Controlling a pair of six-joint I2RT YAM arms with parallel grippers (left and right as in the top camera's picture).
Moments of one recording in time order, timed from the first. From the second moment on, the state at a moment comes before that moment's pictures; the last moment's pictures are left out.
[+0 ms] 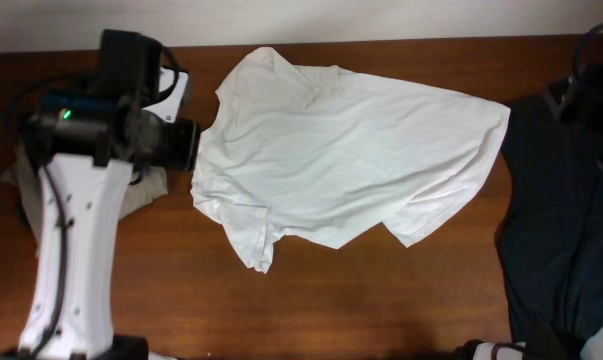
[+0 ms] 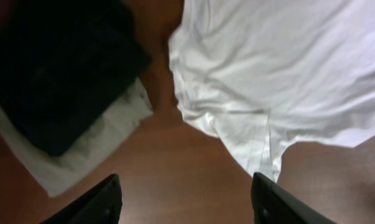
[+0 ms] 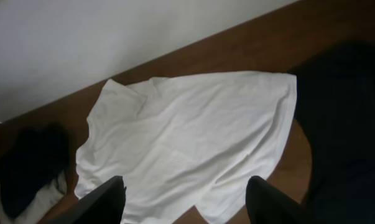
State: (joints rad) left arm -0.16 1.62 1.99 -1.51 -0.09 0.06; right arm -0.42 1.56 2.23 -1.51 -0.48 0.08
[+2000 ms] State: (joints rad) left arm -0.07 1.80 1.08 -1.20 0.18 -0.03; right arm -0.17 1.49 1.28 -1.33 0.22 0.39
